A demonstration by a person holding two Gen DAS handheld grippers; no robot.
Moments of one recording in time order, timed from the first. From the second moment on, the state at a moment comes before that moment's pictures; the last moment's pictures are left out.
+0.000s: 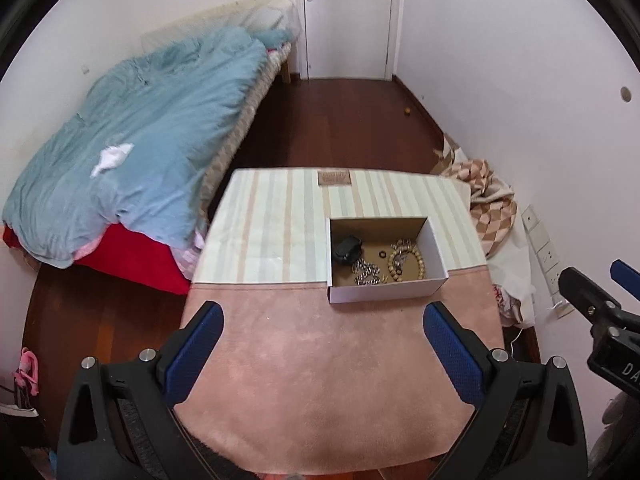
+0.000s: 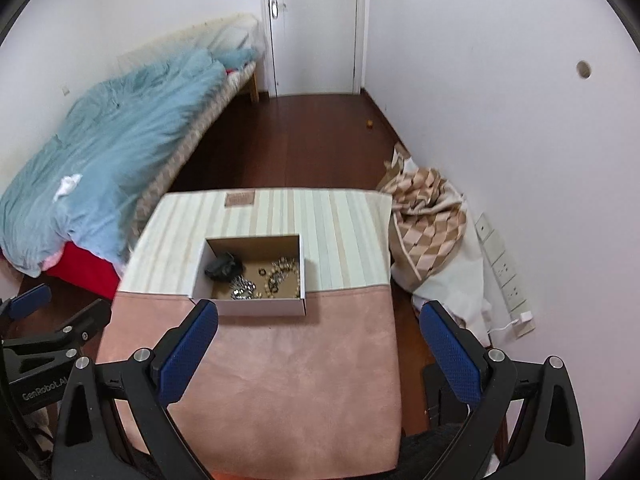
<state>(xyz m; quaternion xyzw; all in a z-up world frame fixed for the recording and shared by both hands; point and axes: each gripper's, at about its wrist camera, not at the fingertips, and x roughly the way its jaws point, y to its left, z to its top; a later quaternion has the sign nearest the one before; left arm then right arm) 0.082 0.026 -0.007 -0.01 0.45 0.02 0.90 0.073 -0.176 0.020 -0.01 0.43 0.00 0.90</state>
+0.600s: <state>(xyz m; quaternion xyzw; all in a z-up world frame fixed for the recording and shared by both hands) 0.039 0.031 0.056 -0.03 0.41 0.02 0.91 0.020 -0.168 0.088 -0.01 0.39 0.02 0.92</state>
